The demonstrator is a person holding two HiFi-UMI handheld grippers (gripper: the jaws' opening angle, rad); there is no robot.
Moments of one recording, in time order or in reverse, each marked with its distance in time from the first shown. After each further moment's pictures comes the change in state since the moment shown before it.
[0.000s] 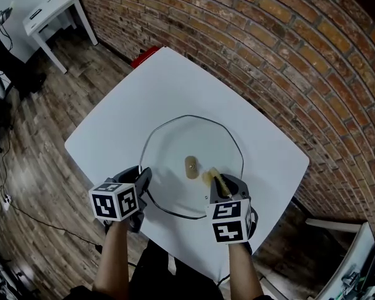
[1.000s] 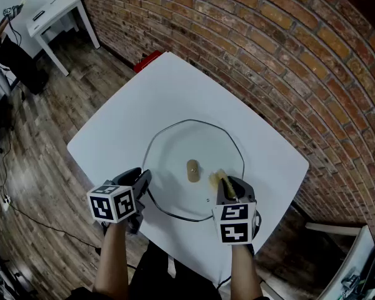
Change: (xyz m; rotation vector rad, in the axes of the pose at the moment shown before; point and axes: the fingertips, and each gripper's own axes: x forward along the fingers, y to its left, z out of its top) left arm -0.006 0.005 0.006 -0.022 -0.036 -0.043; right arm -0.003 -0.017 -0.001 0.050 -0.033 -0.049
